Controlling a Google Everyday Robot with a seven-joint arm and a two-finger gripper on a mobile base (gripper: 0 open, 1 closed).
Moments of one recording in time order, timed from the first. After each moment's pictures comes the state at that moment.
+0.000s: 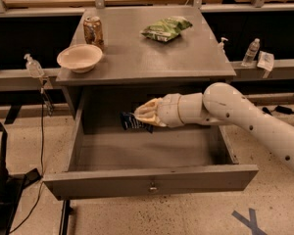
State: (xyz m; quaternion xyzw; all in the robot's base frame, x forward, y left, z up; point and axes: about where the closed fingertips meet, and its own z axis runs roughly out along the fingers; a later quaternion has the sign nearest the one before) arm 0.610 0.005 0.738 -0.63 0.58 0.18 0.50
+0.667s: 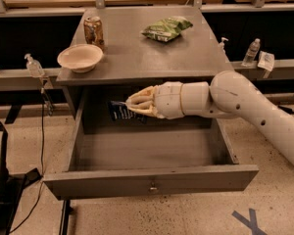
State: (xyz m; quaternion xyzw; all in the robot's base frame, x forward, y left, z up) arm 0.581 0.025 0.813 -0.64 0.50 0.19 0.55
